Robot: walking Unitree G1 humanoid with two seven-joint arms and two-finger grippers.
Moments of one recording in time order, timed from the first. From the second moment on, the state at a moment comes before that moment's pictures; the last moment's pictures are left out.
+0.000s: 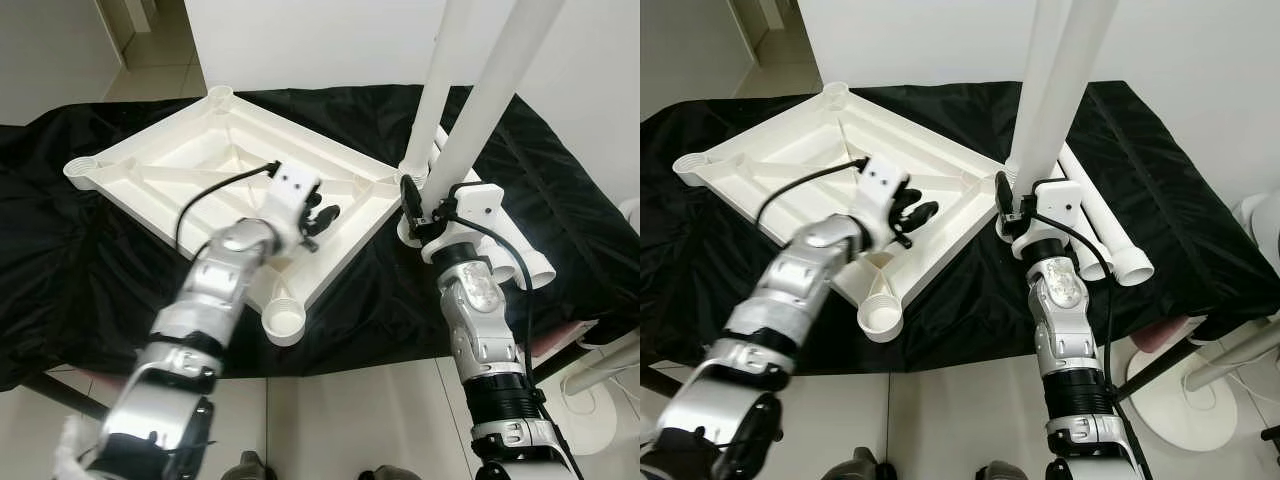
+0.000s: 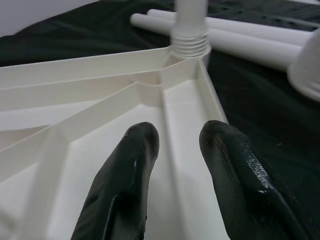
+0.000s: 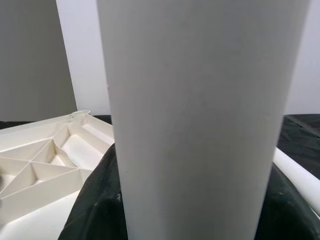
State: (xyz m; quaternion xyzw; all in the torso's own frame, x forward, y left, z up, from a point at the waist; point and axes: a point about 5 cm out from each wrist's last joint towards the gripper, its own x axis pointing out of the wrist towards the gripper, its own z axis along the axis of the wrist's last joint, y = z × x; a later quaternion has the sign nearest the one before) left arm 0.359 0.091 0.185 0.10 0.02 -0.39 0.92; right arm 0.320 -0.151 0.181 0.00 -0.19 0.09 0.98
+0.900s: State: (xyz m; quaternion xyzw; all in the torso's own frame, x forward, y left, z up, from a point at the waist) left arm 0.347 0.200 0.163 0.28 0.12 -0.45 0.84; right arm 0.315 -0.148 0.178 -0.01 -0.19 0.10 0.98
